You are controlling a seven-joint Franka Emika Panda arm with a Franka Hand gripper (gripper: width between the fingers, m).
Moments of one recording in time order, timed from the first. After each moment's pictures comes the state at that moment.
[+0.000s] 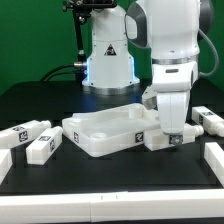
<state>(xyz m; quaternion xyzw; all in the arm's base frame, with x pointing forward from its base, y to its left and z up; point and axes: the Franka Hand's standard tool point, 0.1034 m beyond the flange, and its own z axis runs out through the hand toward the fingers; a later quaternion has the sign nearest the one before) 0.442 0.114 0.006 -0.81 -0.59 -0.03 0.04</state>
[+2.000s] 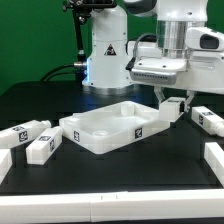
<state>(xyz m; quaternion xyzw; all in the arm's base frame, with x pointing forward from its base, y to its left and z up) 0.437 0.105 0.063 -0.24 -0.97 0.02 -0.03</state>
